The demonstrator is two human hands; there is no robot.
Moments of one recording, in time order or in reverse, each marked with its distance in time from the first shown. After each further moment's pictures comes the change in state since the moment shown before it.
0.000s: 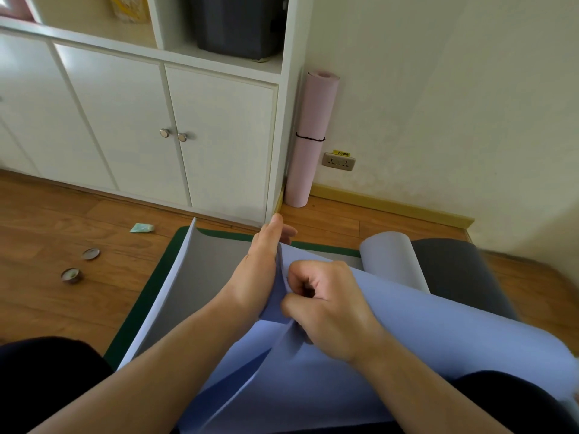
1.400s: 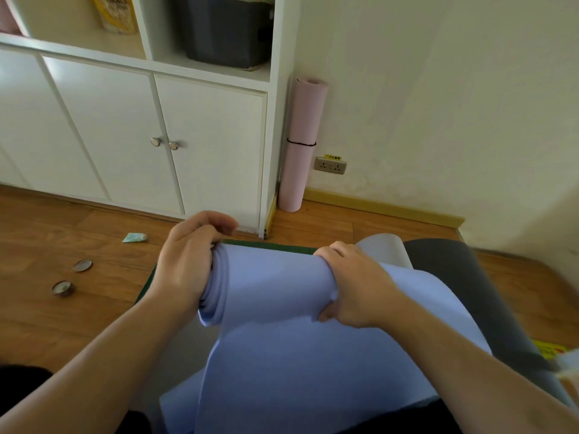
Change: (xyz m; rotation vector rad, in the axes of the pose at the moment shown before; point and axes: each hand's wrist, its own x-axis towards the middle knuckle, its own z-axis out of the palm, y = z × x) left_hand 0.003 0.016 -0.058 0.035 0.329 0.137; right_hand 0.032 0.090 -0.050 -0.743 -0.172 -0.041
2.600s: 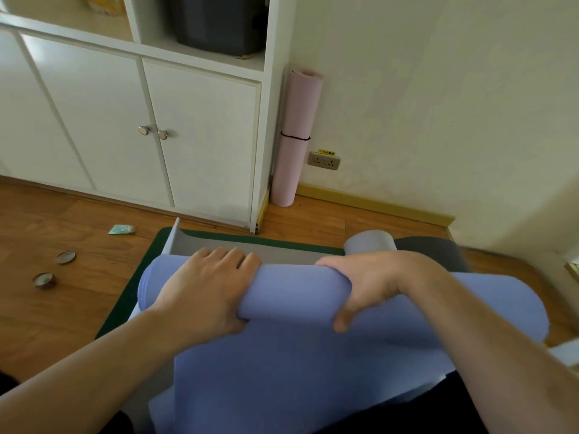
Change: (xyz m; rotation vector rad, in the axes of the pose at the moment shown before) left_hand 0.008 -0.054 0.004 1.456 -0.453 0.879; right_hand 0.010 0.002 -0.062 0.155 -0.692 0.173
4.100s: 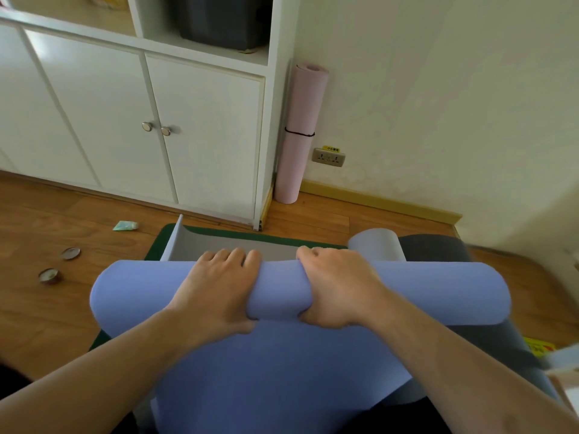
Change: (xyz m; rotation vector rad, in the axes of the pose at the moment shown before) left_hand 0.007 0.006 0.019 -0.033 -0.070 -0.099; right_hand 0.030 -0.029 0.051 -0.357 0.581 -0.122
